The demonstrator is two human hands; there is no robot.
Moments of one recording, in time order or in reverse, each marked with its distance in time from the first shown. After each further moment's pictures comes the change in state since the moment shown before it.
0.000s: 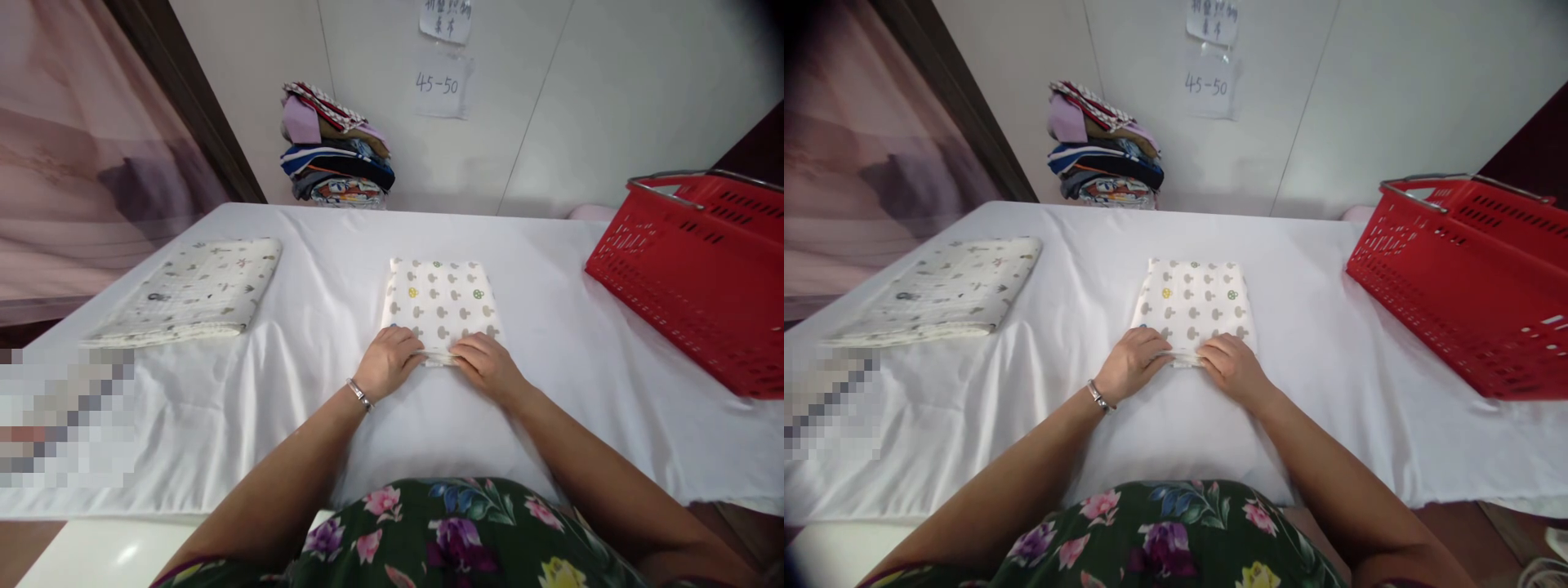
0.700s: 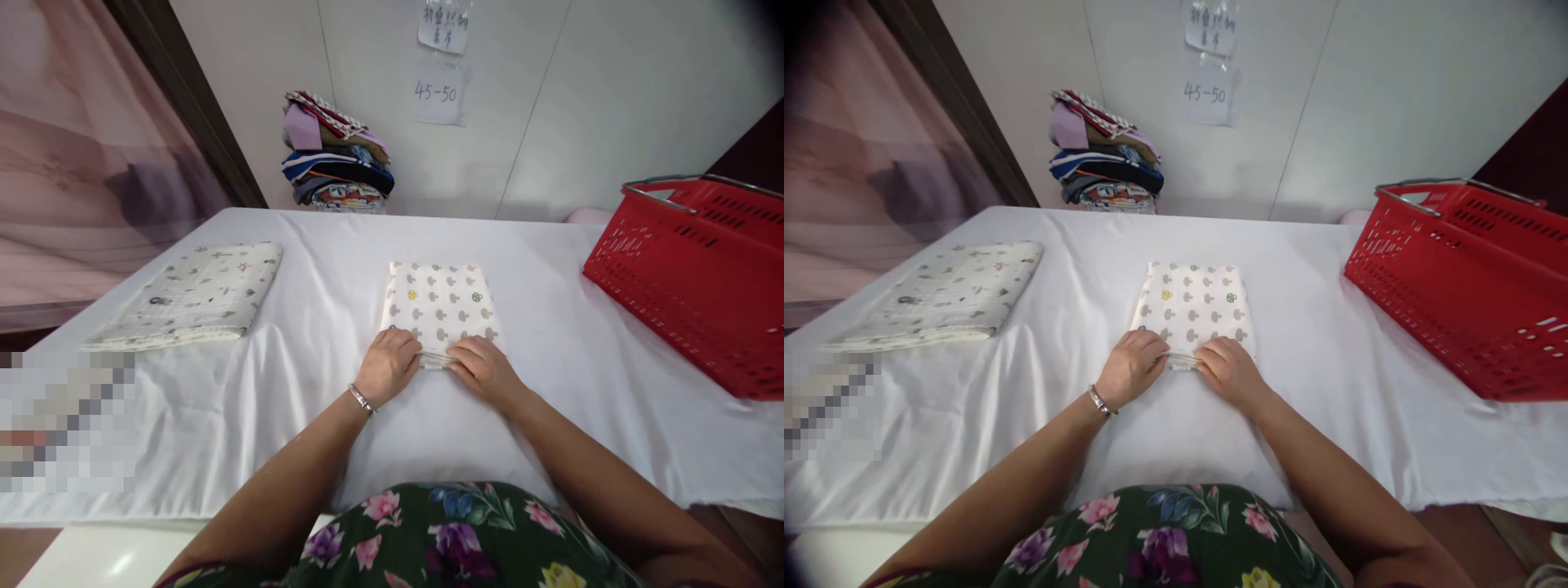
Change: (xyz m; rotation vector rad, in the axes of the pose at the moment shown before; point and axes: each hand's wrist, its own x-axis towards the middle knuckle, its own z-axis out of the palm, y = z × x) left_hand 0.001 0.006 0.000 0.134 0.049 0.010; right_hand 0.001 -0.005 0.001 -0.047 -0.027 -0.004
